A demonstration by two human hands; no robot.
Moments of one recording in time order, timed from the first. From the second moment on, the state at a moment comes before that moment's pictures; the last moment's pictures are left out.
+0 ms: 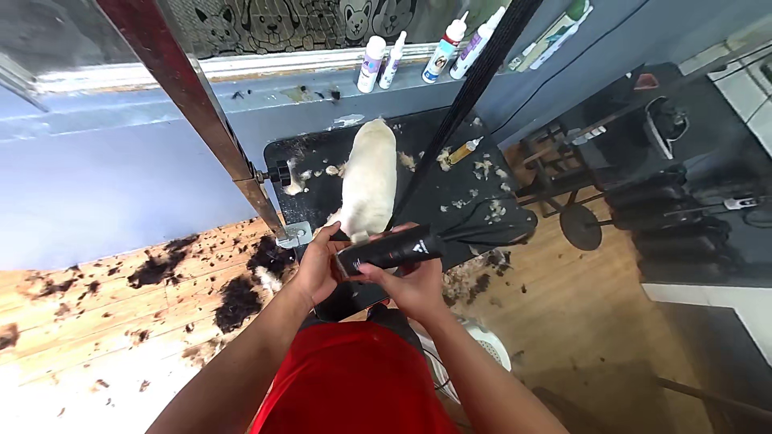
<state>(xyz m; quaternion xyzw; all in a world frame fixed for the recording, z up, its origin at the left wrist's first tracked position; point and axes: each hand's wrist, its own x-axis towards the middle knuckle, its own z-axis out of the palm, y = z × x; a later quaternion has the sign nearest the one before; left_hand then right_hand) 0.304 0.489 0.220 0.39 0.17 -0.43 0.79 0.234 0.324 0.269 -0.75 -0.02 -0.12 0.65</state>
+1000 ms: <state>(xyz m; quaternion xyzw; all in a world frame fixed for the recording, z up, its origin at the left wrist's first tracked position) 0.232 0.418 0.168 0.95 -0.16 0.19 0.17 0.268 0.063 0.088 -0.88 0.30 0.21 0.30</state>
